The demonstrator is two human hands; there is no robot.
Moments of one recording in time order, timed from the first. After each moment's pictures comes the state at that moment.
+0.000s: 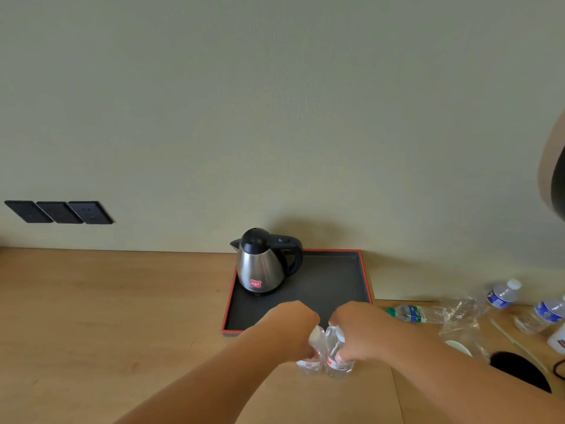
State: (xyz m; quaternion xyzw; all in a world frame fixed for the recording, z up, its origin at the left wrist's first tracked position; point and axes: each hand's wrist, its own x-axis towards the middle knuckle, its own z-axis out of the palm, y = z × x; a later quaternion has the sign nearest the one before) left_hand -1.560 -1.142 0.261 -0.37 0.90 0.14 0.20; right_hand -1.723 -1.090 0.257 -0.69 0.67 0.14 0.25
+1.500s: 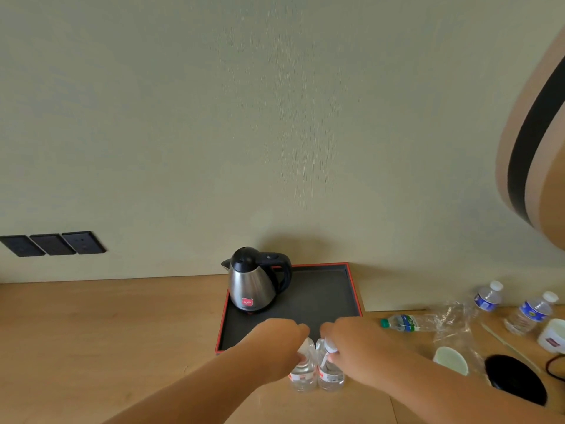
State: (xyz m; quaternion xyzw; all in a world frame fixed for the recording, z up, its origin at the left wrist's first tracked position) left_hand -1.548 -1.125 0.277 -0.35 0.91 0.12 0.19; right_hand -1.717 -1.050 0.279 -0.73 0.67 0.06 0.12
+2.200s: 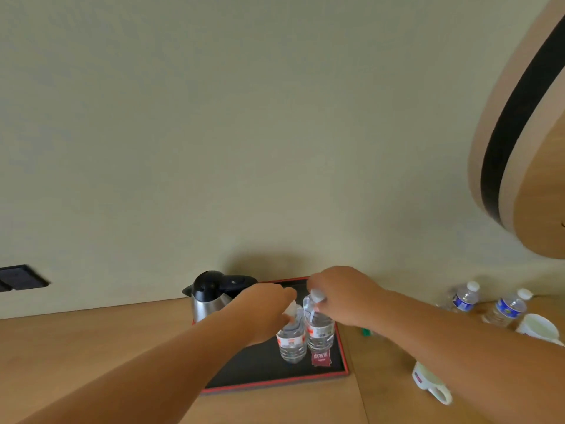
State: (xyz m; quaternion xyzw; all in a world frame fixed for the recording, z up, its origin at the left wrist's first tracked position) left_hand -1.630 -1.211 0.313 -0.34 0.93 0.10 0.13; right_hand -1.811 -1.141 0.319 -0.72 0.68 -0.03 0.12
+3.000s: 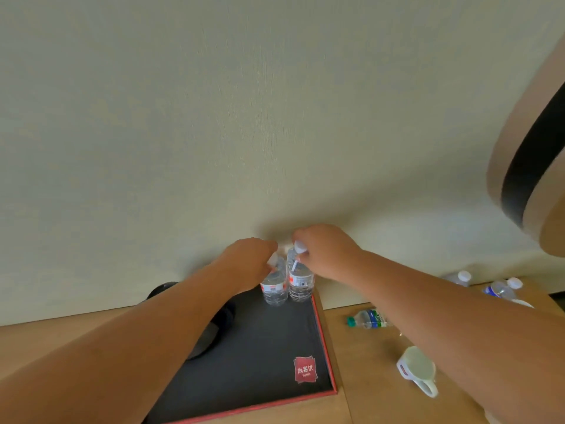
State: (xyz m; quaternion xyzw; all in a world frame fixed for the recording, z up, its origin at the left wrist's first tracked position) left_hand -1.705 -1.343 0.273 -0.37 0.92 0.10 0.10; right_hand -1.877 -1.262 0.283 -0.68 0.72 -0.08 0.10
